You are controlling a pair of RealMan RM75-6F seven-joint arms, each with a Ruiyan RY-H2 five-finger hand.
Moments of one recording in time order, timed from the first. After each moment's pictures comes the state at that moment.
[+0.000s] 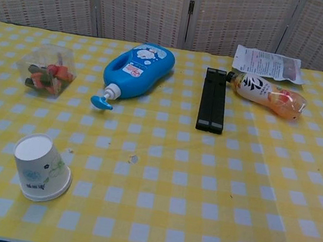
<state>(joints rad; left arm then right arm) -0.12 -1.14 -0.05 -1.61 1.49 1.47 0.16 0.09 -1.12 0.07 -1.61 -1.51 1.48 -0.08</state>
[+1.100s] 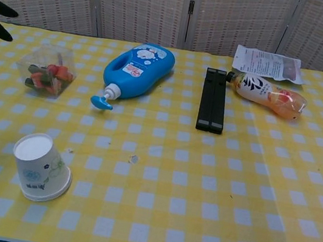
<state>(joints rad) -0.36 -1.11 0.01 -1.58 1.94 1.38 -0.02 0.09 -1.07 0.09 -1.67 -1.55 1.54 -0.10</state>
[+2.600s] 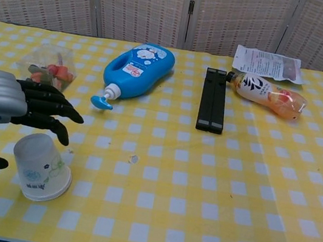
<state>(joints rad) -0.61 -1.11 0.06 -1.81 1.74 0.88 0.32 0.08 -1.09 0.08 -1.60 -1.55 1.53 -0.01</state>
